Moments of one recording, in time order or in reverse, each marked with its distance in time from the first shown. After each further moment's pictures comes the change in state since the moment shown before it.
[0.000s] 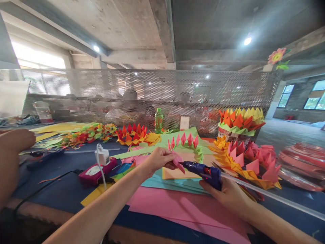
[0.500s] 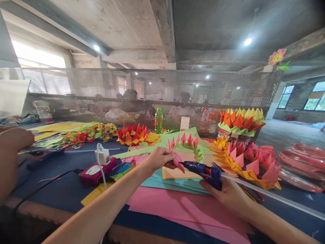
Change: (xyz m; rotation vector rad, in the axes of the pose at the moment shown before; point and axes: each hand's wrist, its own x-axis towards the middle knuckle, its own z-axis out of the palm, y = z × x) left_hand -0.002 0.001 -0.001 -0.016 -0.004 0.027; right_hand 0.002 -0.001 0.000 0.004 0.006 0.003
